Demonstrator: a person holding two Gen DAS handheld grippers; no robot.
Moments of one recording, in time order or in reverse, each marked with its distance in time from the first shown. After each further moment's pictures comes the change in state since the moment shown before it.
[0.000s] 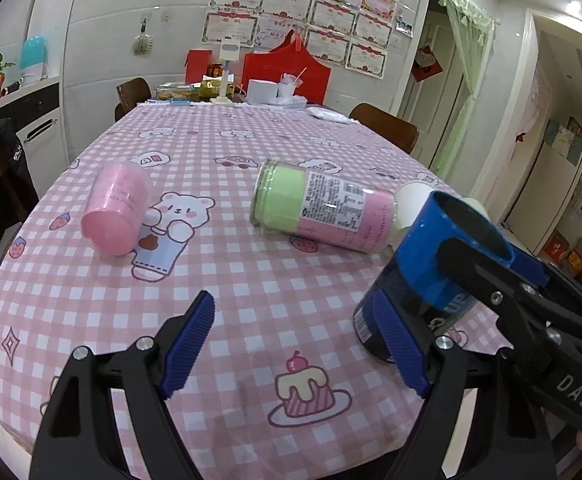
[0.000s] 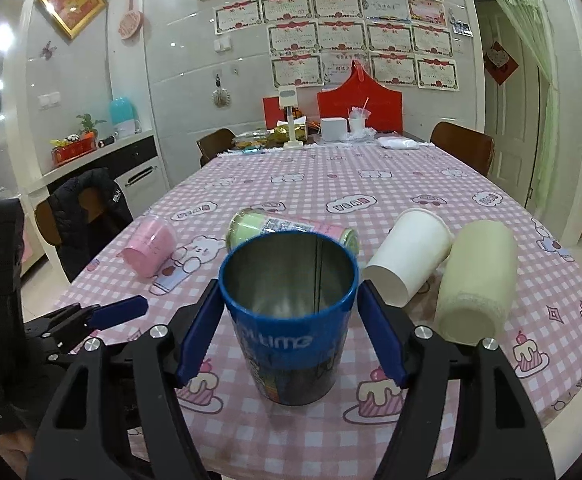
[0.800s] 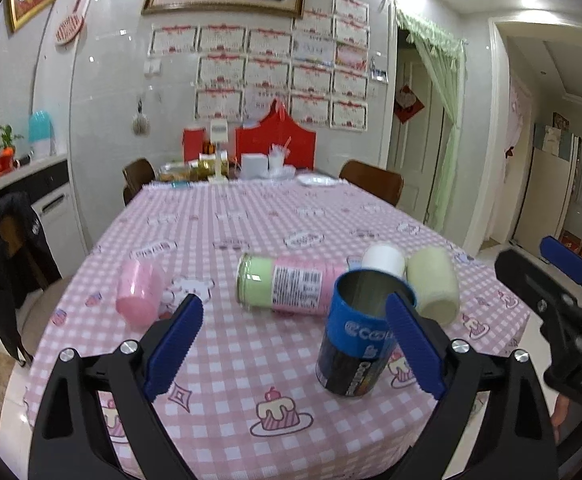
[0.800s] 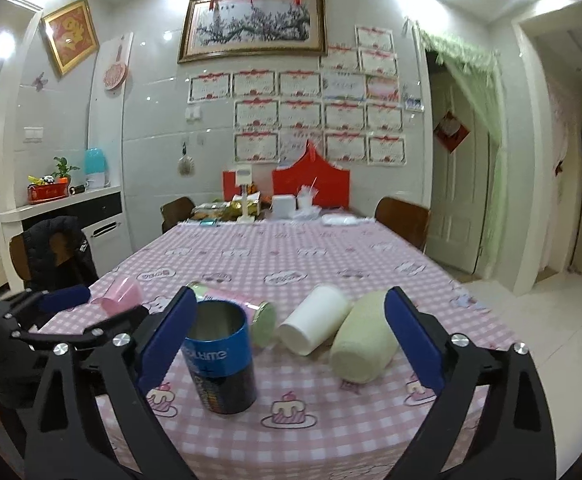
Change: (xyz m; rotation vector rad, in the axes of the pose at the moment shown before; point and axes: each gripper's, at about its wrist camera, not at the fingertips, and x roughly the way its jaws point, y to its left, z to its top) left arm -0.079 -0.052 0.013 0.123 -0.250 0.059; right arm -0.093 -0.022 0.000 -0.054 -0.283 -0.198
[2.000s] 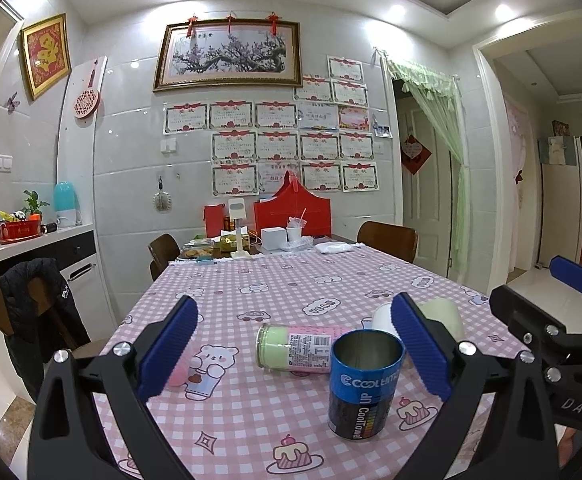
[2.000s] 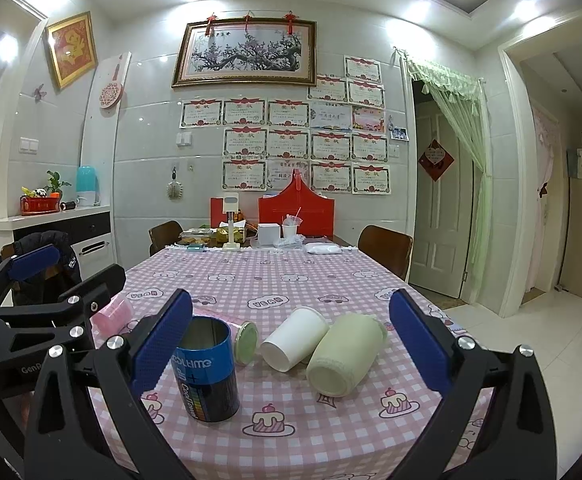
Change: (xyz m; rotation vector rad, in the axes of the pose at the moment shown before) left arm -0.044 -0.028 0.008 0.091 -0.250 0.101; right arm -0.021 -0.006 -0.006 -0.006 -0.083 -0.040
